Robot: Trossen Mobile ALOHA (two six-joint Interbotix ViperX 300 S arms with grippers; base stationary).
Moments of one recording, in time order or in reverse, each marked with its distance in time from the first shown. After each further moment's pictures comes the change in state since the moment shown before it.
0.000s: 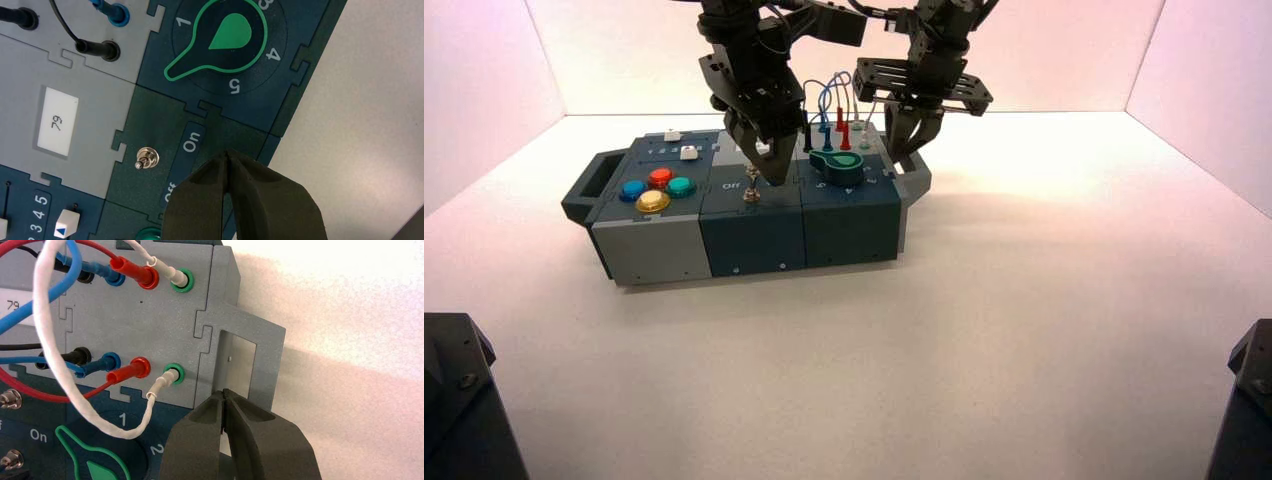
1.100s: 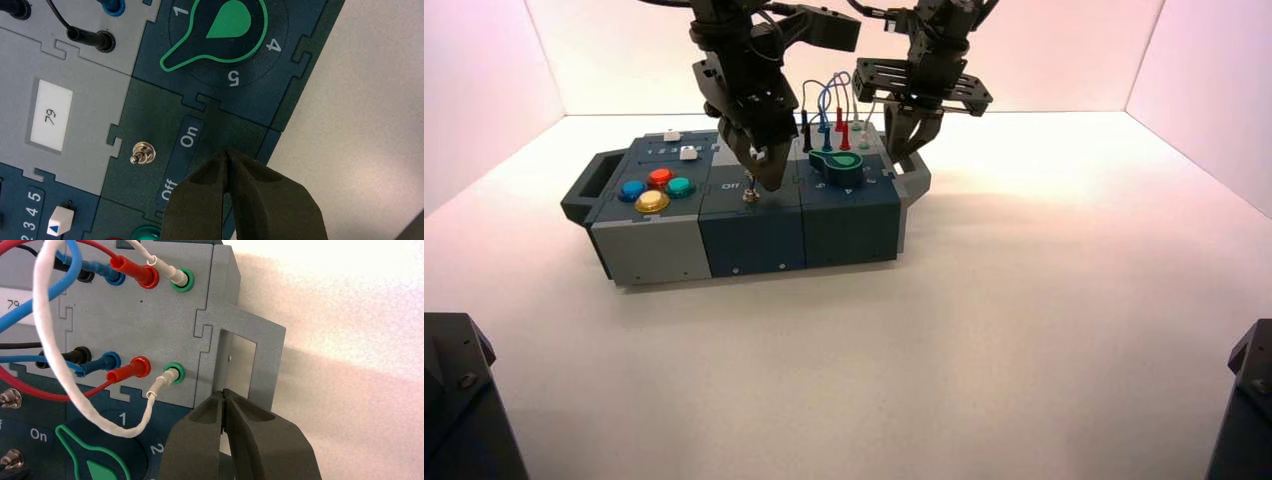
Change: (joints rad) left arm 0.008 -0.014 0.041 -0.002 -0.029 0.002; right arm 0.000 -0.002 0.003 -0.002 -0.003 0.000
